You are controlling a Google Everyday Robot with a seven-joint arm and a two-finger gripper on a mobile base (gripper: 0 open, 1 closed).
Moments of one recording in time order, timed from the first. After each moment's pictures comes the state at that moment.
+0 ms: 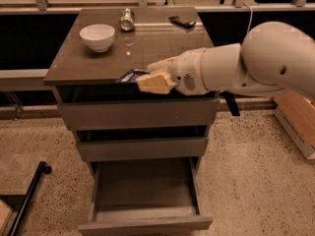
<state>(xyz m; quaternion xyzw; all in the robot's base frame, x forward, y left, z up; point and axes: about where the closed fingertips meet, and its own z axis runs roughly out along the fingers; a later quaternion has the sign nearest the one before) 0.545 0.008 0.927 -0.42 0.73 0.29 0.46</state>
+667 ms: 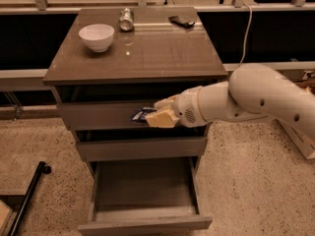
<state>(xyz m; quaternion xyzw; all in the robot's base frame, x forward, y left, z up) 0.535 -0.005 0.816 -0.43 0.77 0.29 0.38</state>
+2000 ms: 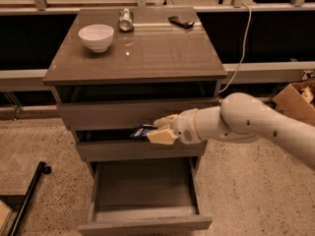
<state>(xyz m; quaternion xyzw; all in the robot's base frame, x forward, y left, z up) 0.548 -0.007 0.725 -0.43 0.76 0.32 0.38</state>
